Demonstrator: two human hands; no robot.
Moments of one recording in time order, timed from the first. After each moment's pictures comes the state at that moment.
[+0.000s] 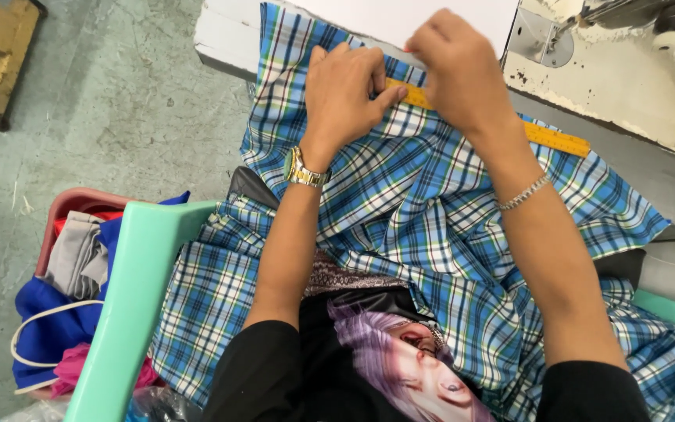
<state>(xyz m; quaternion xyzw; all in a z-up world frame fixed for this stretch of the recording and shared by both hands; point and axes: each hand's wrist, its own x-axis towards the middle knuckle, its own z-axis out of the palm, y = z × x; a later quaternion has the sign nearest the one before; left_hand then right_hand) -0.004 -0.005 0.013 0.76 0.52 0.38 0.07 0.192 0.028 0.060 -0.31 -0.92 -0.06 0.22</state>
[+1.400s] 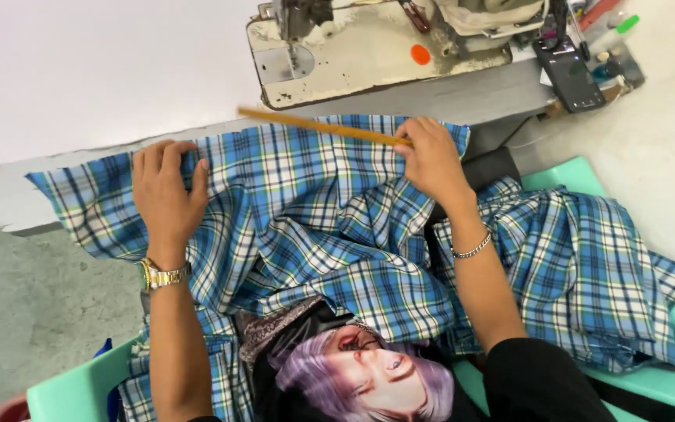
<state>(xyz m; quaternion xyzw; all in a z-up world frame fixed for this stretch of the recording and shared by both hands) 0.017 -0.010 -0.001 0.82 0.43 0.37 0.00 0.429 -0.150 0.021 -0.65 -0.72 0.00 0.25</state>
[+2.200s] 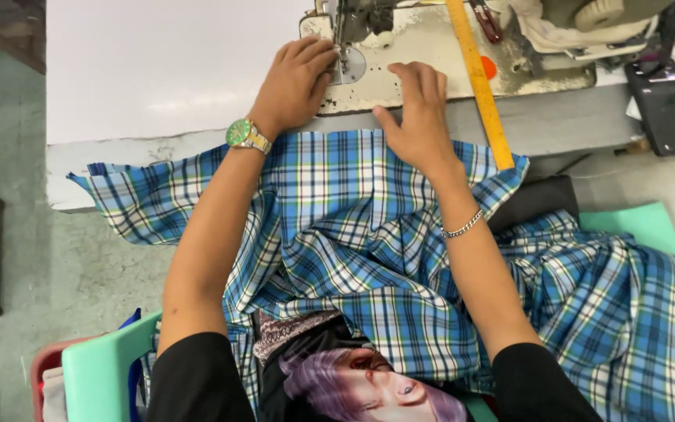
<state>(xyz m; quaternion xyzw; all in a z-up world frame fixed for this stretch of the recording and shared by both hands) 0.164 0.122 0.011 0.93 0.24 0.25 0.10 0.376 -0.035 0.035 -0.61 -0.71 0.00 0.35</state>
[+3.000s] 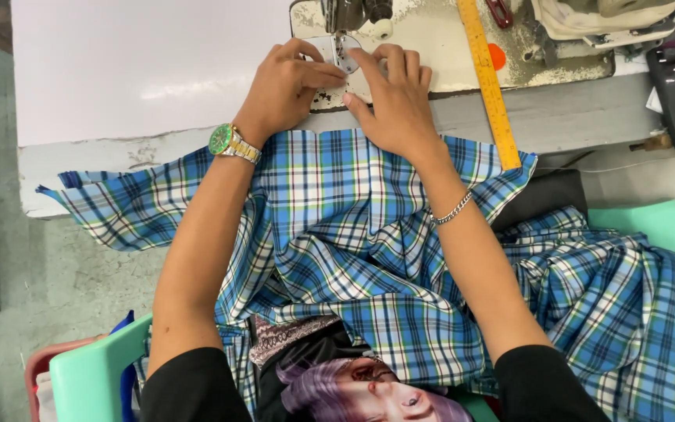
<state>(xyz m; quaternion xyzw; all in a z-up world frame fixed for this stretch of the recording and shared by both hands) 0.163 0.121 -0.002 0.94 0.12 0.31 0.09 0.363 -0.004 0.023 -0.62 -0.75 -0.05 0.23</state>
